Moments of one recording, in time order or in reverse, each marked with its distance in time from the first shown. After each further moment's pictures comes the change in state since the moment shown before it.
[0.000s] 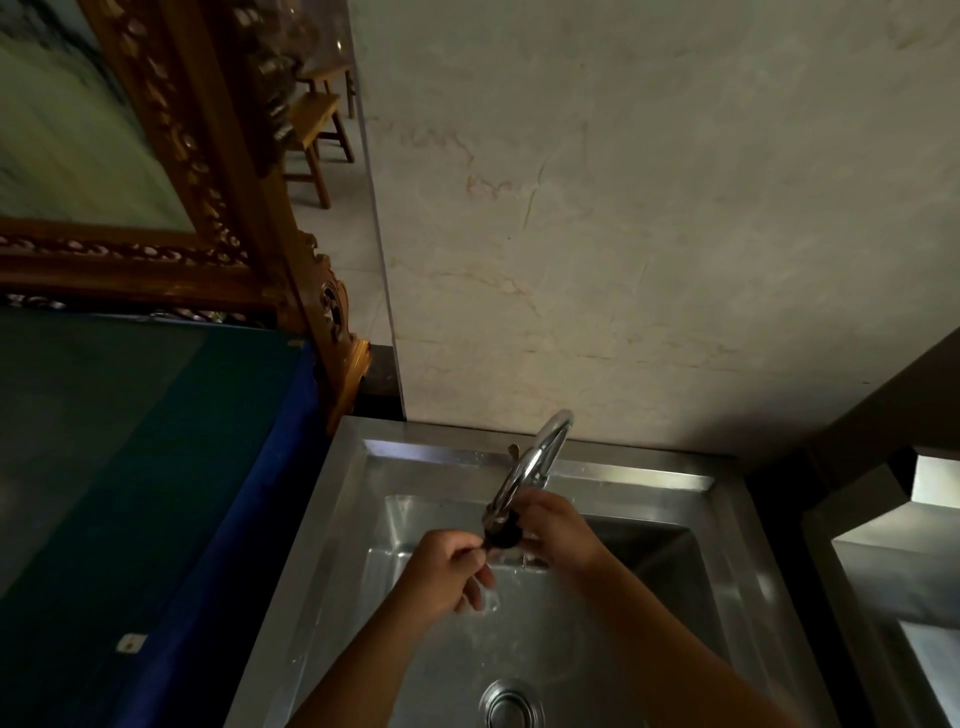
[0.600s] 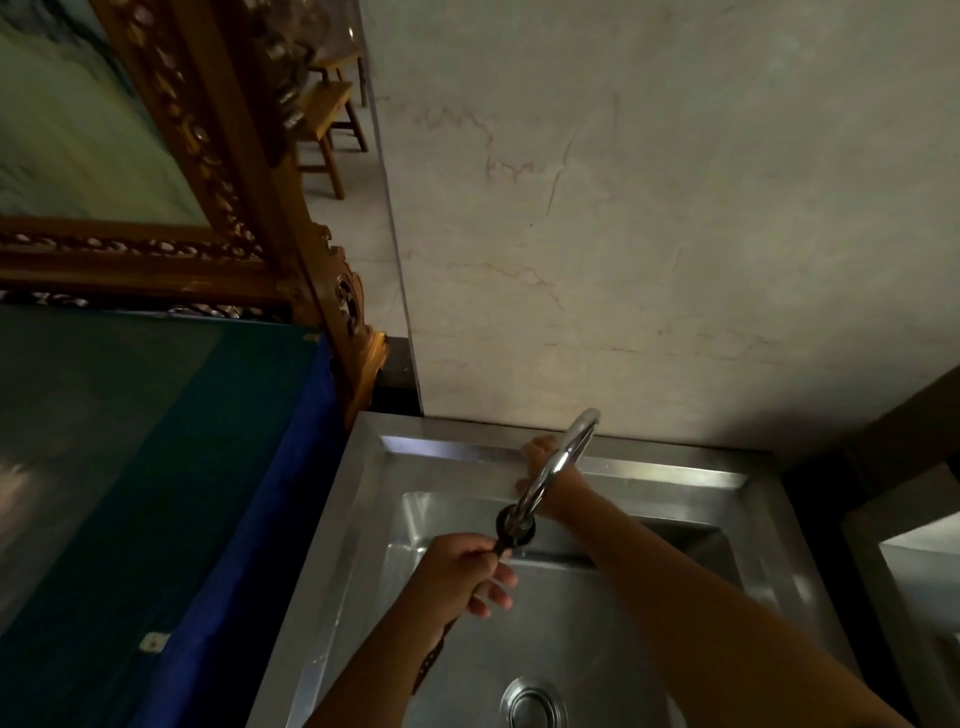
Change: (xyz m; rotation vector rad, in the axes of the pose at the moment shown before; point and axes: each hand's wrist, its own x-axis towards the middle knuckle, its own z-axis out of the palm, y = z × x) left_hand 0.001 -0.006 -0.013 -0.153 -0.024 -0.080; right_hand 0.066 -0.037 0.006 -1.247 0.038 -0.018
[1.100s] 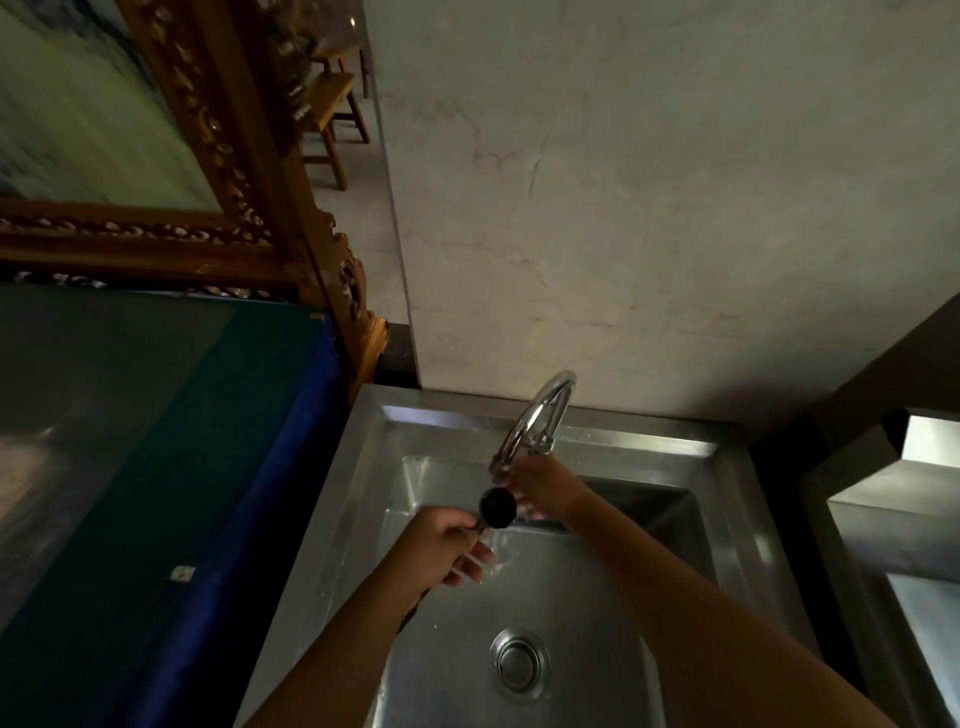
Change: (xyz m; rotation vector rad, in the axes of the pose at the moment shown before) left_hand -0.052 0.005 0.009 0.146 0.054 -0.036; right_hand -0.078 -0.005 0.009 0.649 -0.132 0.107
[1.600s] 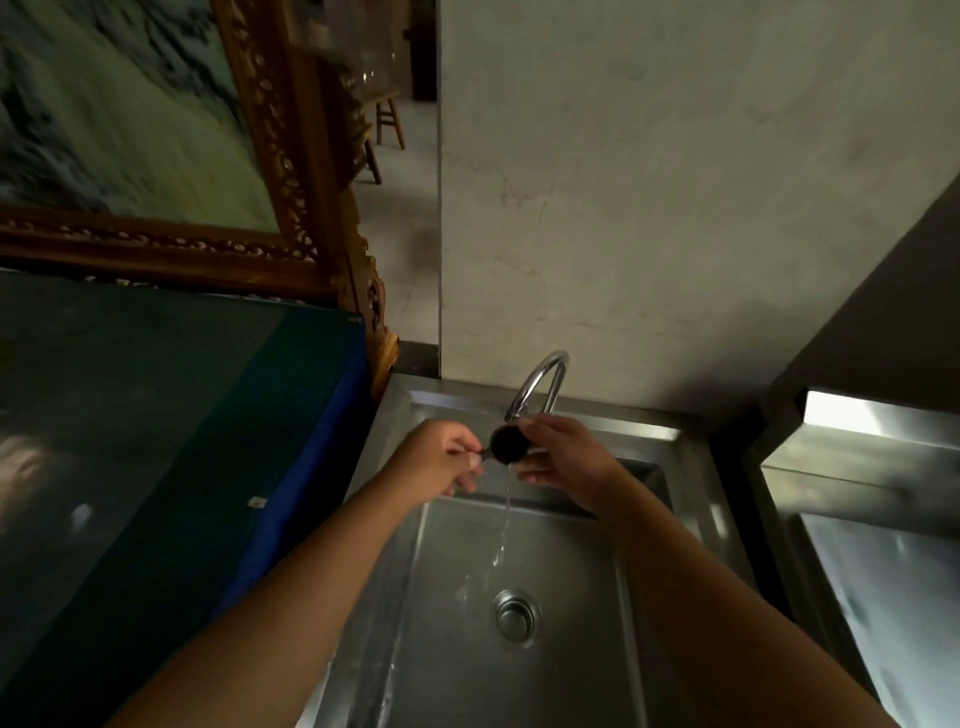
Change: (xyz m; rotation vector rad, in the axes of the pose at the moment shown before) left_hand -0.132 0.054 -0.032 0.289 0.118 0.295; right_hand -0.164 -0.062 0.023 0.578 0.089 -0.150
